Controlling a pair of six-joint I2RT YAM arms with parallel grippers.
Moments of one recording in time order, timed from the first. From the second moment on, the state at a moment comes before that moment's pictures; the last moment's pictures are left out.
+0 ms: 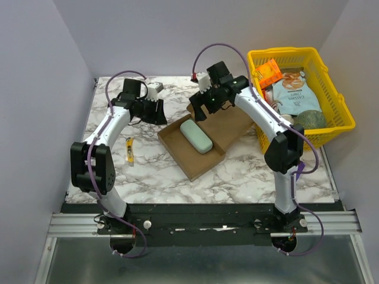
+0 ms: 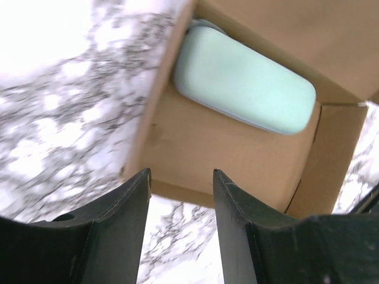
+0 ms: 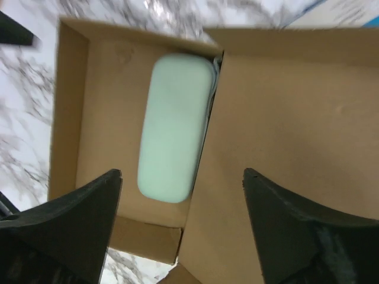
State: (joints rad) left arm -0.17 1.70 1.37 -0.57 0.56 0.08; right arm 0.55 2.06 2.09 -0.94 -0.29 -0.17
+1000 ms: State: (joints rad) left arm -0.11 1.59 1.30 -0.59 0.51 0.03; right arm 0.65 2.31 2.10 -0.95 -0.24 -0.18
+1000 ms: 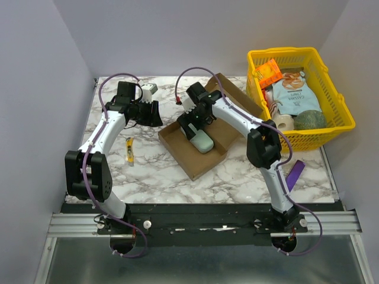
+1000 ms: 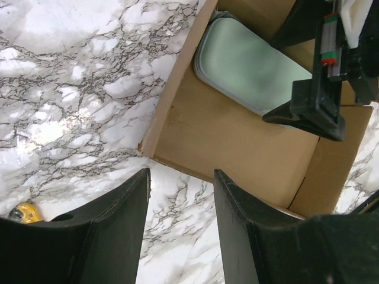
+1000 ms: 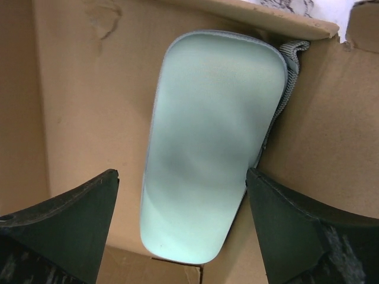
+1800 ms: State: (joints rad) left arm -0.11 1.52 1.22 -0.57 0.51 0.03; right arm 0.74 2.34 2.10 -0.93 0.02 -0.22
